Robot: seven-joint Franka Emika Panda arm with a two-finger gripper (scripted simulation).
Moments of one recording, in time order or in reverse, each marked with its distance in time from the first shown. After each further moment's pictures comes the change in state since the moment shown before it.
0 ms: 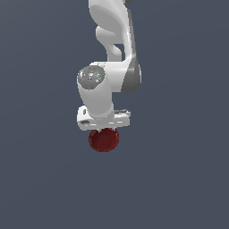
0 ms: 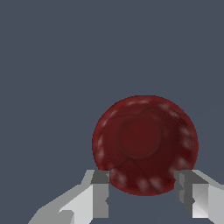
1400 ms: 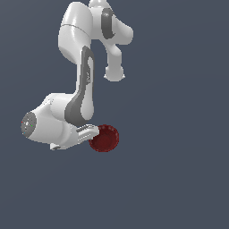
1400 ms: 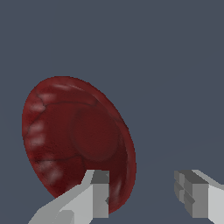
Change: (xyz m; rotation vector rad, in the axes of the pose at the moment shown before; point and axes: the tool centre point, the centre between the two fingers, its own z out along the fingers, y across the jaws) arm 0.011 0.115 0.074 0.322 -0.149 -0.192
